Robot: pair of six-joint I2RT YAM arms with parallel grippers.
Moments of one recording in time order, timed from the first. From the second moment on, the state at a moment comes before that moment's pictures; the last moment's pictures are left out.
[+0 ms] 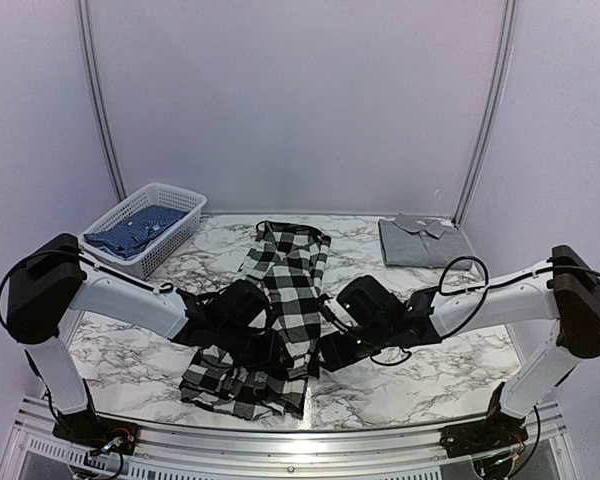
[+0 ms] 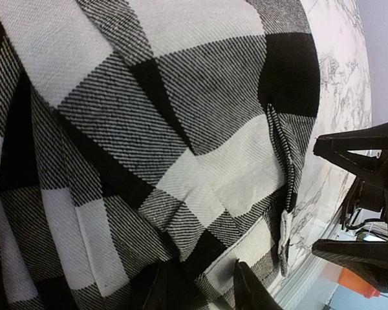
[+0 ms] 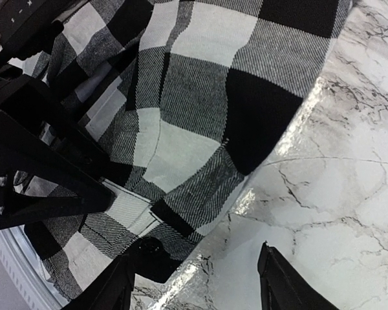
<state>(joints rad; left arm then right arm) -1.01 1.79 0.91 -0.04 0.29 -0.92 1.01 1.58 0.84 -0.20 -0.10 0.53</state>
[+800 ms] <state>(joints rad) -1.01 1.78 0.91 0.01 0.33 -1.01 1.00 1.57 0.87 -0.24 -0.03 0.51</state>
